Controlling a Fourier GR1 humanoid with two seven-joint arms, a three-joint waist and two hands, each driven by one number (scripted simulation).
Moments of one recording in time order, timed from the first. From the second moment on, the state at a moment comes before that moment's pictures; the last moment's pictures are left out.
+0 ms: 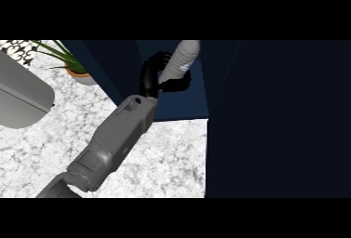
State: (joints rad) left arm -1.01 0.01 -0.35 -0.38 0.48 0.59 -0.39; right arm 0.97 -0.17 0.18 -2.46 -0.11 0.27 -0.30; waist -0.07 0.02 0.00
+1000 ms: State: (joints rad) left arm -1.17 0.06 -0.26 -0.10 0.45 0.70 -0.52; right arm 0.95 -0.17 0.17 -2.44 -0.13 0.32 -0.31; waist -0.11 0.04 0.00
